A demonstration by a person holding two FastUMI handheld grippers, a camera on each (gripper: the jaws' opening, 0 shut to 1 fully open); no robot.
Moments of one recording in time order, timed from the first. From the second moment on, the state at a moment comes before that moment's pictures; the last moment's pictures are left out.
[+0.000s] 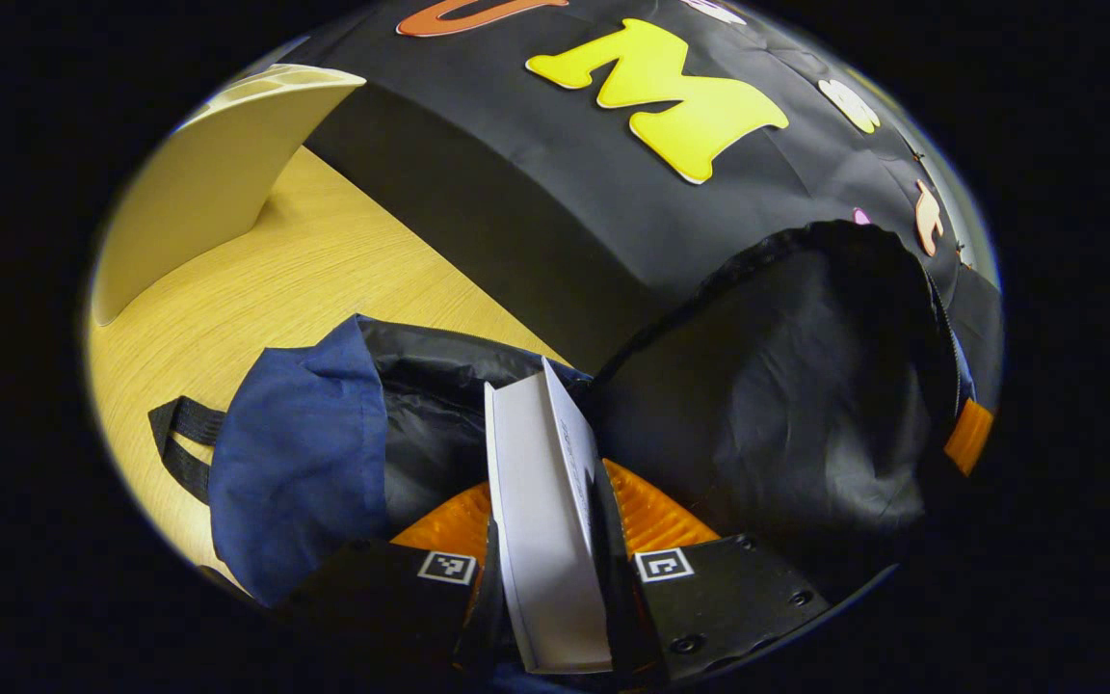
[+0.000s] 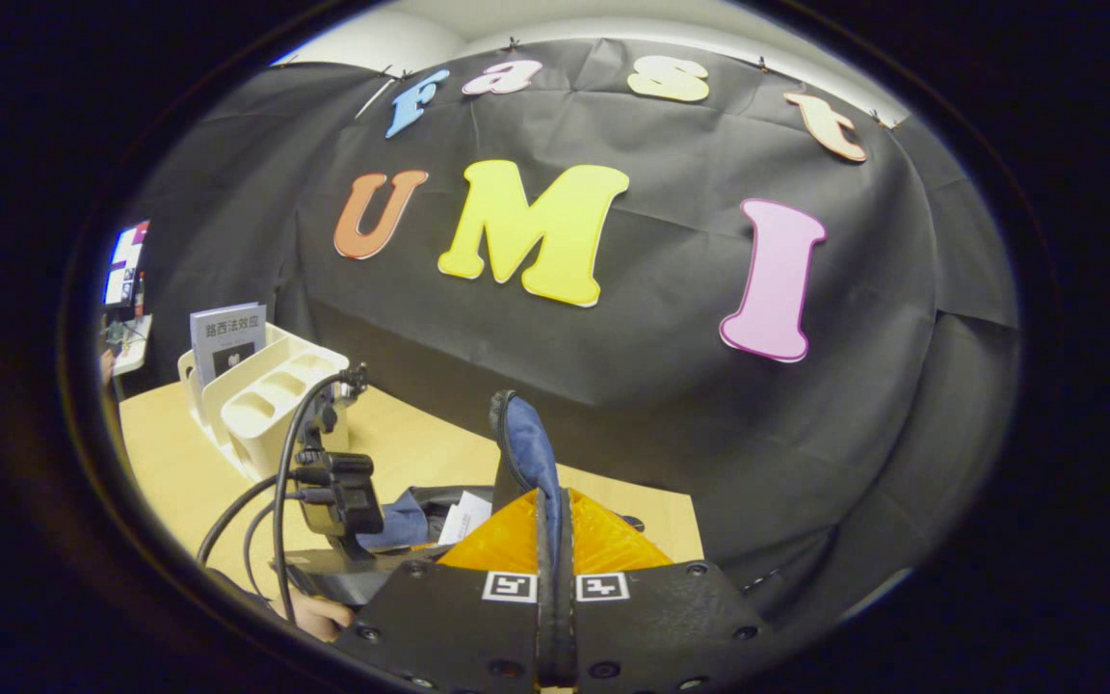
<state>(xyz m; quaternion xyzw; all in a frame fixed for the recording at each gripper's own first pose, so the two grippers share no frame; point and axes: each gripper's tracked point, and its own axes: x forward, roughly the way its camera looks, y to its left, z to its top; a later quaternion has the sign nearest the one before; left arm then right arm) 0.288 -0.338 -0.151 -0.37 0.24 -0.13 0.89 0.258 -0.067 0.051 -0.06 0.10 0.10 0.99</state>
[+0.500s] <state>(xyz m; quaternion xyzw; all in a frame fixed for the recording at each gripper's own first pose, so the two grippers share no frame) 0.276 -0.307 -0.172 -0.15 0.27 -0.11 0.94 0.256 -0.080 0.034 -0.04 0.12 0.08 0.99</state>
